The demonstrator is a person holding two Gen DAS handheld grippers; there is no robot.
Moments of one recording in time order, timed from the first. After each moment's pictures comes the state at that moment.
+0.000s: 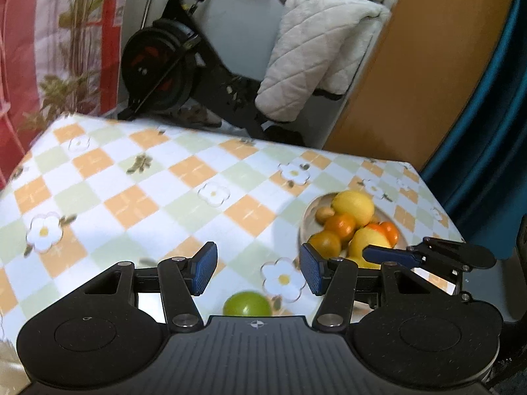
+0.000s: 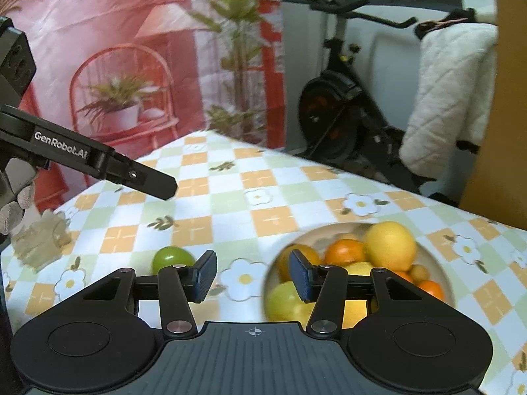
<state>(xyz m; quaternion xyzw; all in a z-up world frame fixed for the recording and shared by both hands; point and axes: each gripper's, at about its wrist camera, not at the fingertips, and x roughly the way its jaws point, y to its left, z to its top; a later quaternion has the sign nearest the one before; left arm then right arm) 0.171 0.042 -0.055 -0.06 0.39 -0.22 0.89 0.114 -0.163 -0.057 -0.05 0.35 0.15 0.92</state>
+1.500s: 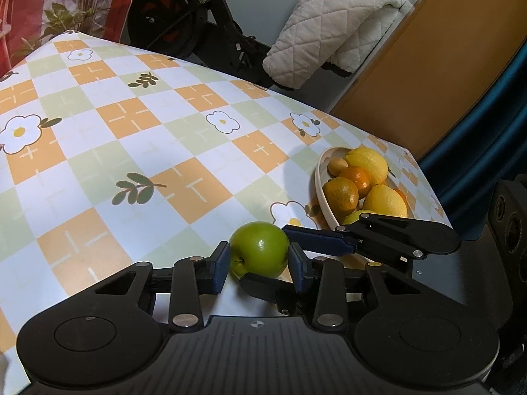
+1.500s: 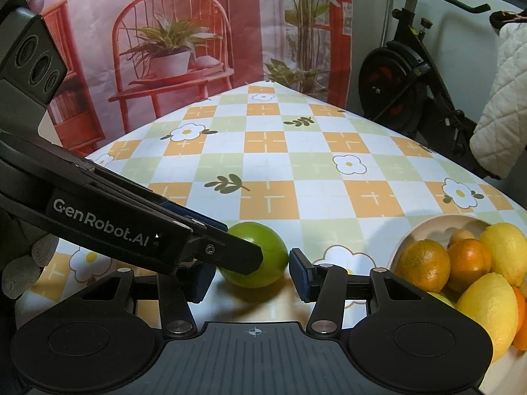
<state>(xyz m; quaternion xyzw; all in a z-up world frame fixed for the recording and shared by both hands) 0.165 0.058 -0.122 -0.13 0.44 -0.23 0.86 0.145 -0.087 -0.109 -0.08 0.41 0.23 0.88</state>
